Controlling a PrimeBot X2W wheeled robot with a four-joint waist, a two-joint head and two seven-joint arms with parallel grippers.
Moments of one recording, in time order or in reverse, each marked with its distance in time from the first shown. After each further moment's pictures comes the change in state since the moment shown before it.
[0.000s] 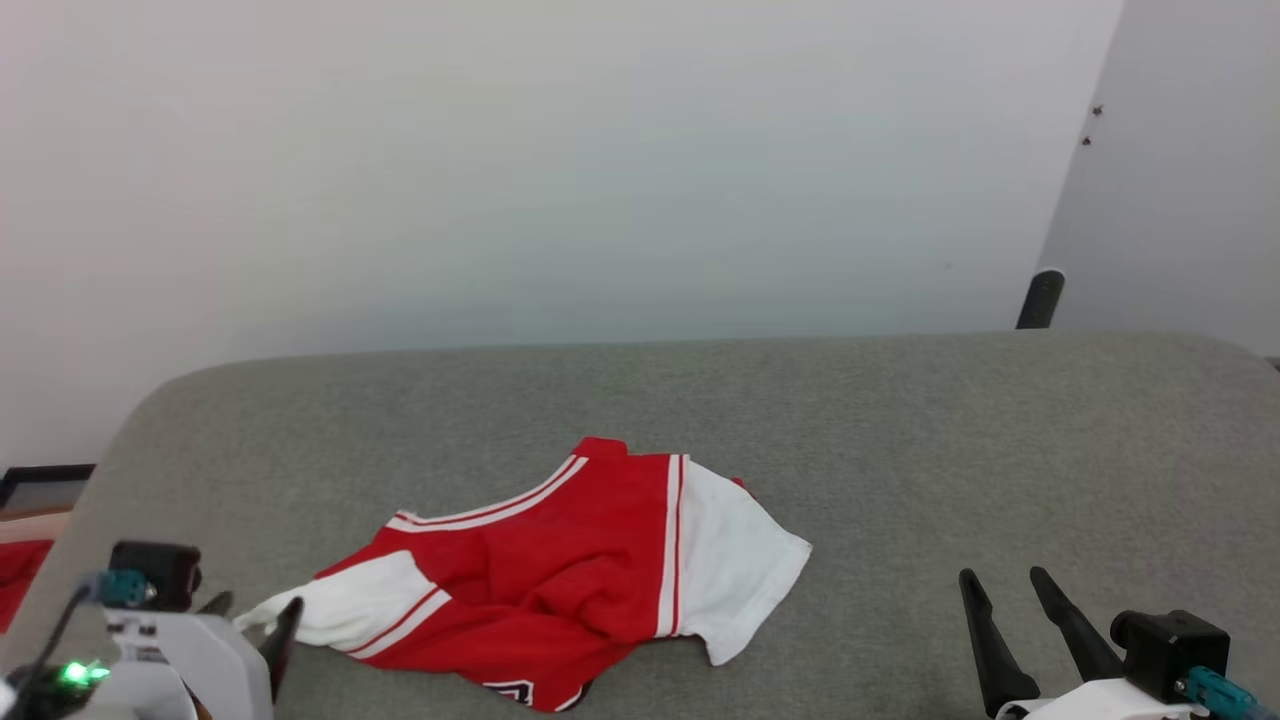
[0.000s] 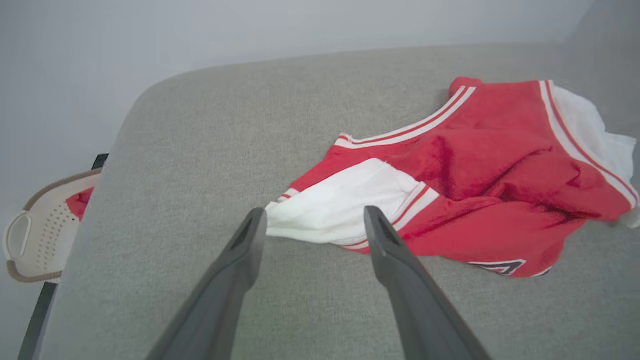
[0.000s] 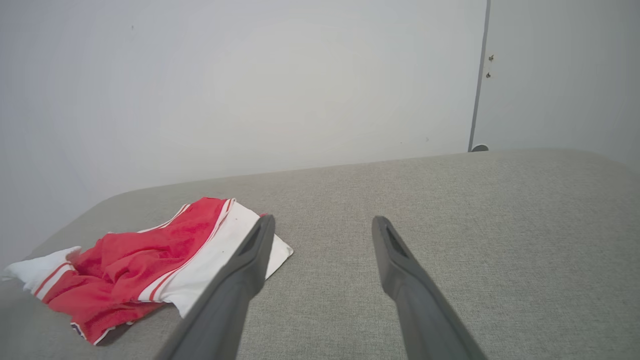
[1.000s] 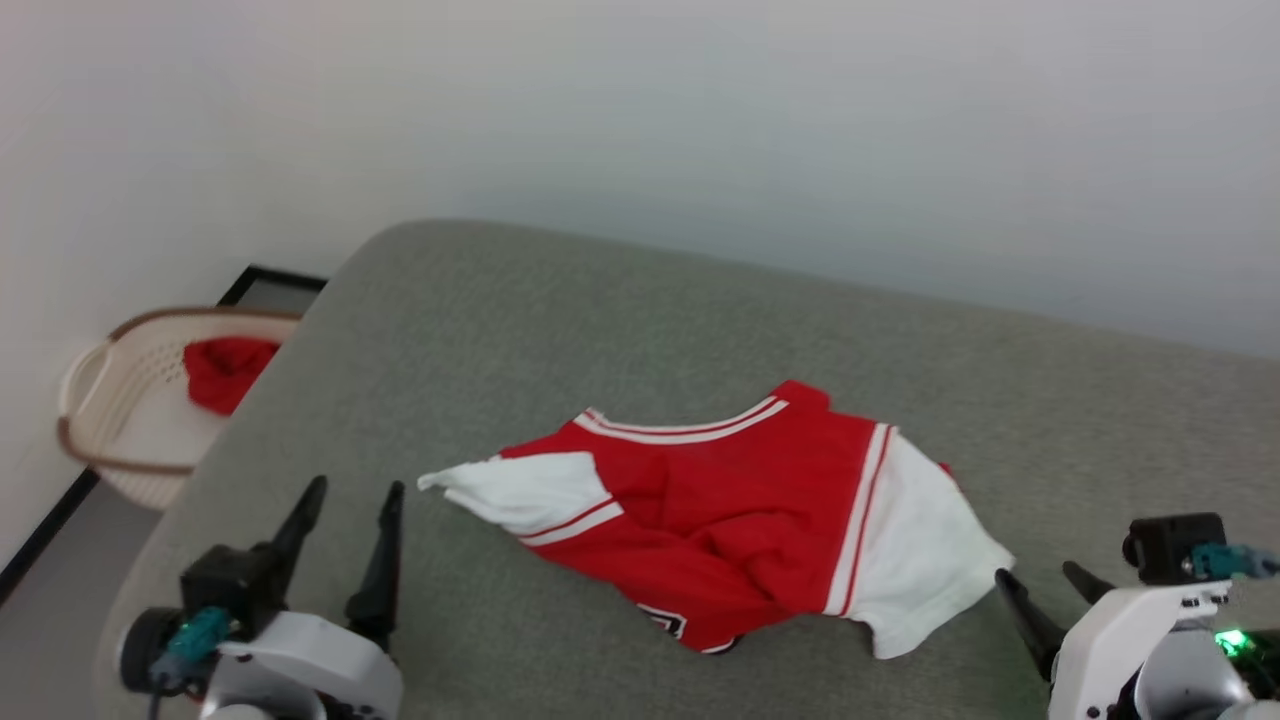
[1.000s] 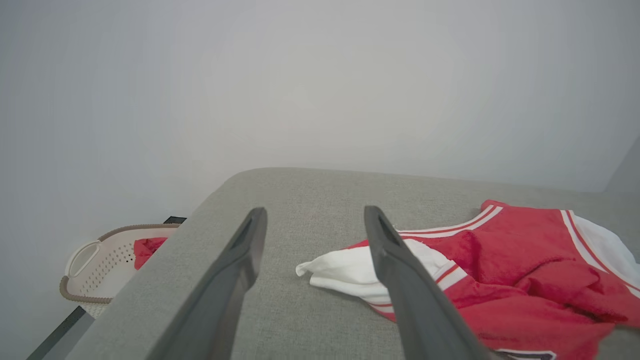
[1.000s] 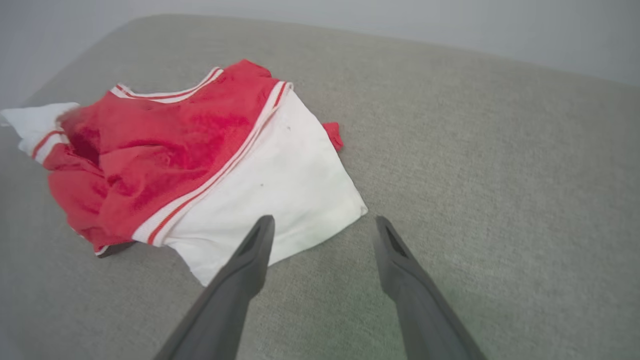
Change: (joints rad) left arm 0.328 -0.493 0.746 -0.036 0.700 -0.166 -0.228; right arm -0.129 -0.164 0.015 0.038 0.095 0.000 0.426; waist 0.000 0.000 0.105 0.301
